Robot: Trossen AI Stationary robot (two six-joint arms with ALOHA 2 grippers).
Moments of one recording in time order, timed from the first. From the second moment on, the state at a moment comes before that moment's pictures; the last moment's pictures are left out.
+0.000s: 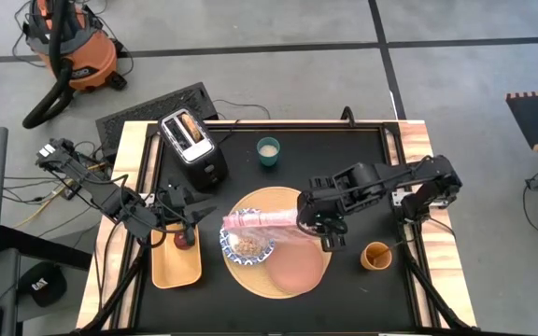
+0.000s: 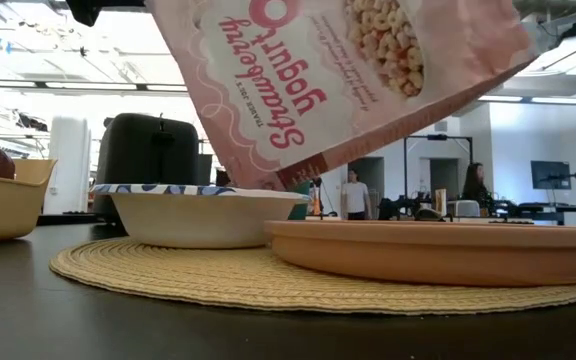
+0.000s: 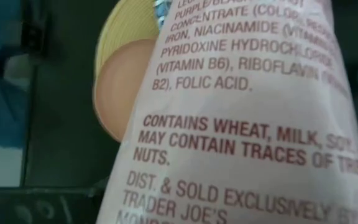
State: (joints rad) left arm -0.59 0.88 0.74 -0.26 -0.92 -0.38; right arm 0.27 1.73 1.98 -1.47 0.07 0.13
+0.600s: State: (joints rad) left arm -0.59 0.88 0.74 -0.26 -0.92 -0.38; right arm 0.28 1.73 1.98 -1.47 0.07 0.13
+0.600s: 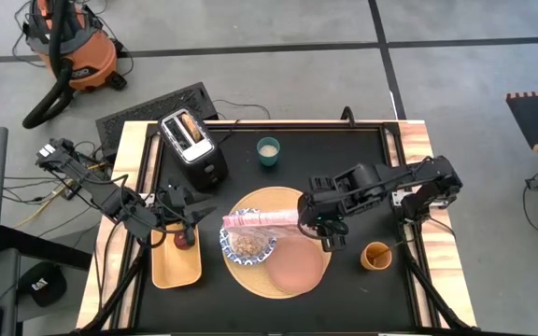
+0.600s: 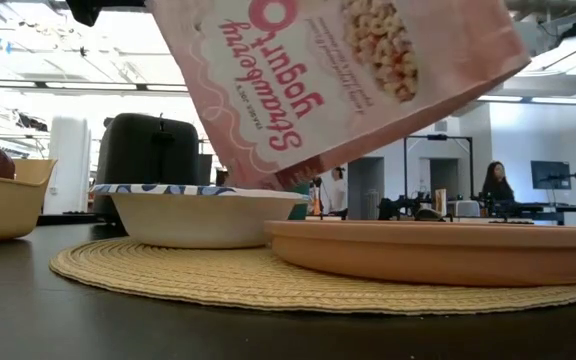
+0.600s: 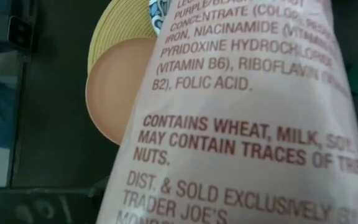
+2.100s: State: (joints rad) left arm -0.59 0.88 0.74 -0.26 -0.92 -0.38; right arm 0.27 1.73 1.98 -1.47 0.05 0.12
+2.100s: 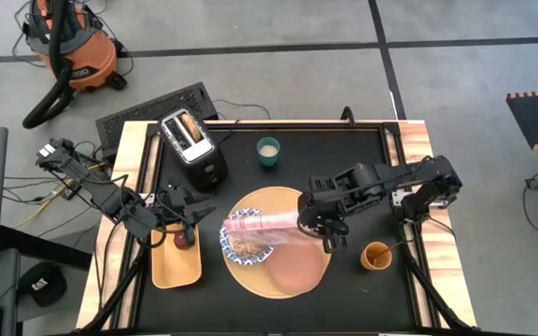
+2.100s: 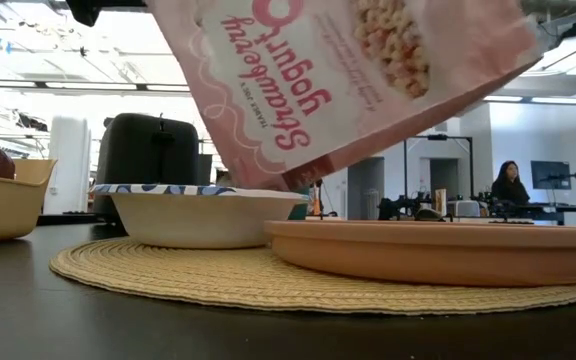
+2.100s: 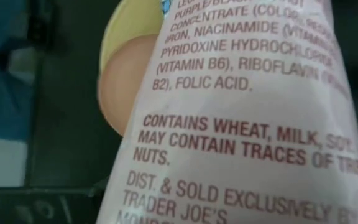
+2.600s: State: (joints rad) left arm -0.59 0.88 0.74 -0.25 -0.92 -0.38; right arm 0.30 1.61 1.97 -1.44 0.09 0.14
